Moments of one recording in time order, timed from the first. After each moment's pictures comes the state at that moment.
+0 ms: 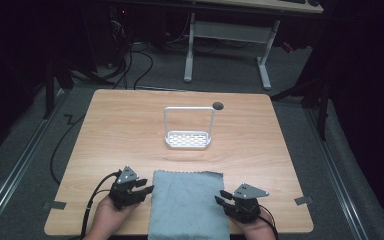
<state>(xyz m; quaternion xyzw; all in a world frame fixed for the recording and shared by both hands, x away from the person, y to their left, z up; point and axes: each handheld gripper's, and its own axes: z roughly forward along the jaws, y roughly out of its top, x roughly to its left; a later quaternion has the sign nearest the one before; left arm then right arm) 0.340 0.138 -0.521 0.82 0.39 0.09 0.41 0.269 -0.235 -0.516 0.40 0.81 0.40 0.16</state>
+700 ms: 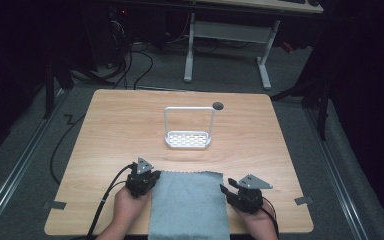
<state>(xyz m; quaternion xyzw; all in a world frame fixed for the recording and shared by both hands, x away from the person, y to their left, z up) 0.362 0.101 -0.534 0.81 0.42 0.14 0.40 0.293 -0.244 -0.514 0.45 0.77 0.39 0.21</state>
